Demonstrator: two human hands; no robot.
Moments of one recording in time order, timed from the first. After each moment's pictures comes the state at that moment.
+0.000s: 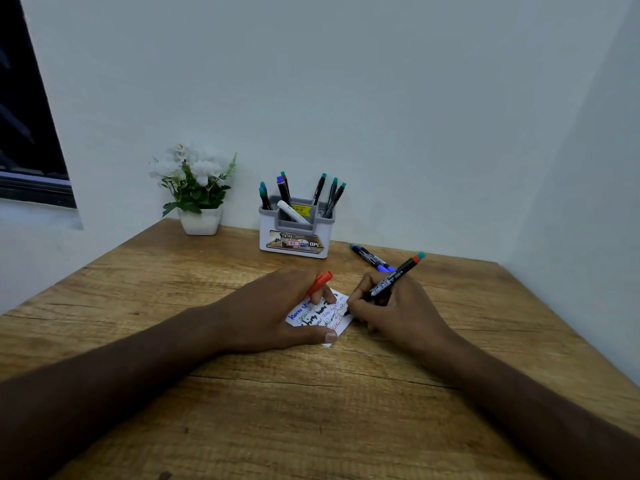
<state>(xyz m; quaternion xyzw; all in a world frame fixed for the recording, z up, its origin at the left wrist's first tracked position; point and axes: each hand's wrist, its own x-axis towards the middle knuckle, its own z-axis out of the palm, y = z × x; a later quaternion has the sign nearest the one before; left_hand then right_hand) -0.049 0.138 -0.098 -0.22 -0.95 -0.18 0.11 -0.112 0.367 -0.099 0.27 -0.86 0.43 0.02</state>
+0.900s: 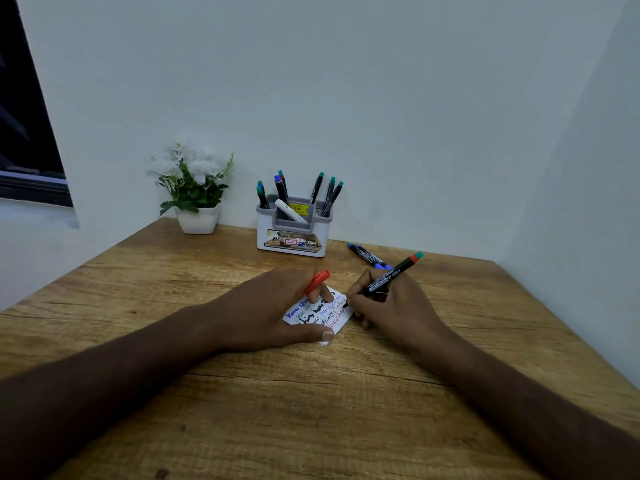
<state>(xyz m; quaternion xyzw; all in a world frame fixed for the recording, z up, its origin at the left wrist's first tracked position) -0.047 0.139 -0.096 -0.22 -0.95 -0.18 0.11 -0.113 0.366 -0.100 0.24 -0.86 0.44 0.01</state>
